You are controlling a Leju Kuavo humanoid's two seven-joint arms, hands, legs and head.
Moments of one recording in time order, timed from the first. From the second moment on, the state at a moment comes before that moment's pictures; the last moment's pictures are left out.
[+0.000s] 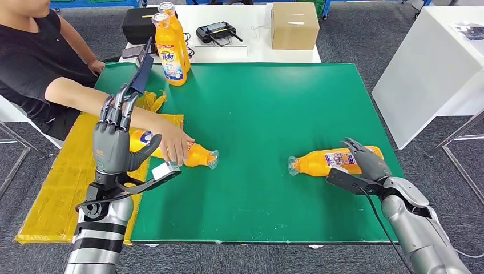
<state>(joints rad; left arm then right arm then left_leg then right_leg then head) -0.22 -0.12 0.10 -1.50 -1.27 0.70 -0.46 -0.53 -0.32 0.33 -0.83 0.77 0.00 -0.28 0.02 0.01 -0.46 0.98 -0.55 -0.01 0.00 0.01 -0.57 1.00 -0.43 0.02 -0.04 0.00</state>
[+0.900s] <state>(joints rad) -0.20 -0.21 0.07 -1.52 -1.11 0.70 -0.62 -0.78 -0.24 0.65 -0.40 1.07 0.17 -0.18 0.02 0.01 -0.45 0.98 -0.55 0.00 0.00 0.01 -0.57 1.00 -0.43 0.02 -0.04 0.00</state>
